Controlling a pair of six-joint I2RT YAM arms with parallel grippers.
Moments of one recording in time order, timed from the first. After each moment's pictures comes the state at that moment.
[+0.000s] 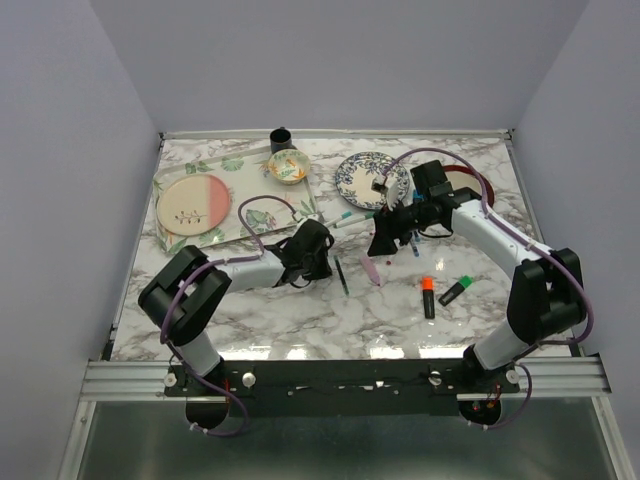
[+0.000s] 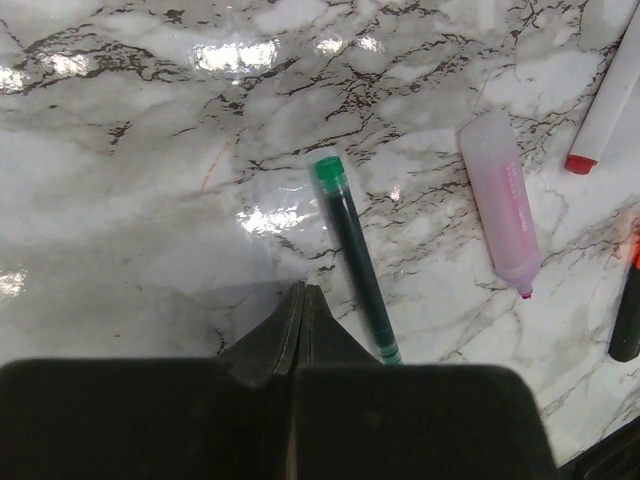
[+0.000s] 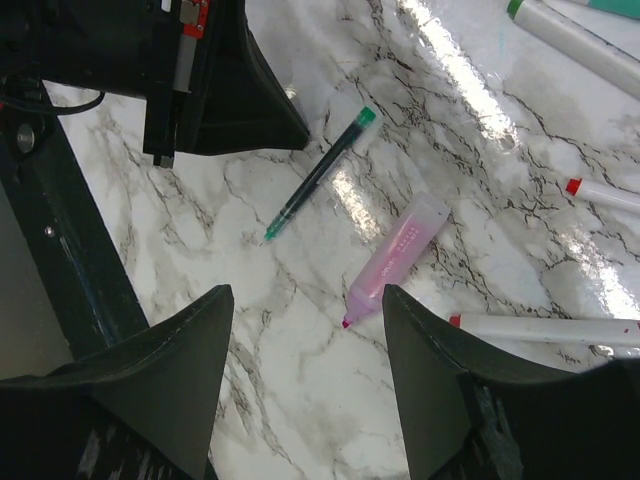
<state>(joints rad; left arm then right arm) -0.75 1.65 0.81 -0.01 -0.02 -0.80 0.35 1.58 1.18 -0.63 -0.75 -0.32</state>
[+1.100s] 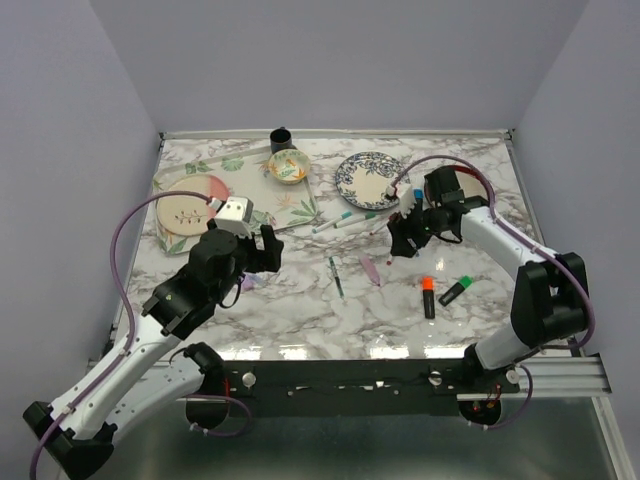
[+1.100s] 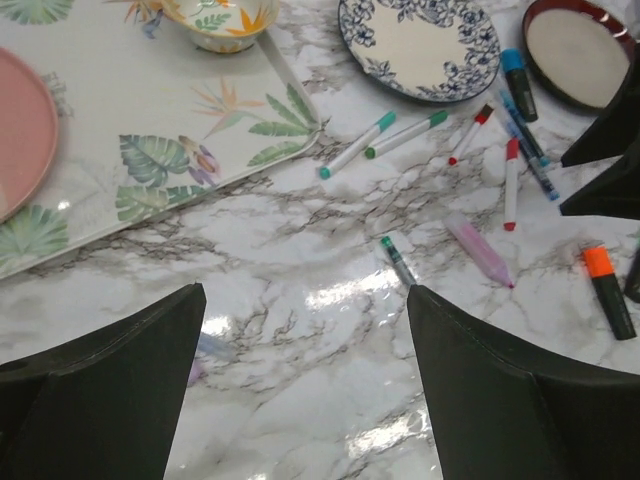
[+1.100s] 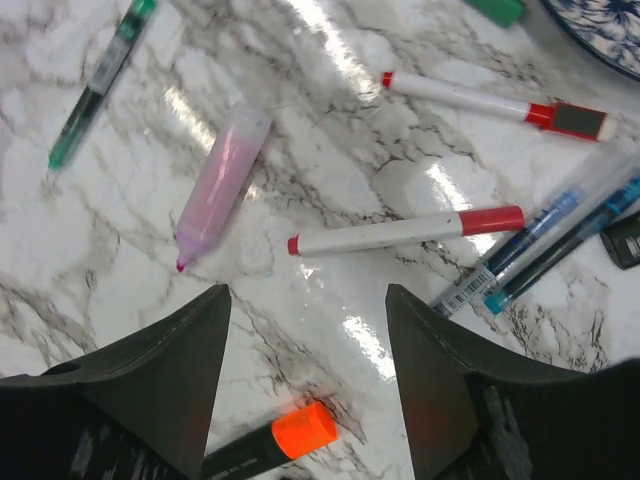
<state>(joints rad) -0.68 0.74 0.82 -0.44 -0.29 -0.37 0.27 1.58 1.12 -0.59 -0.48 -0.42</state>
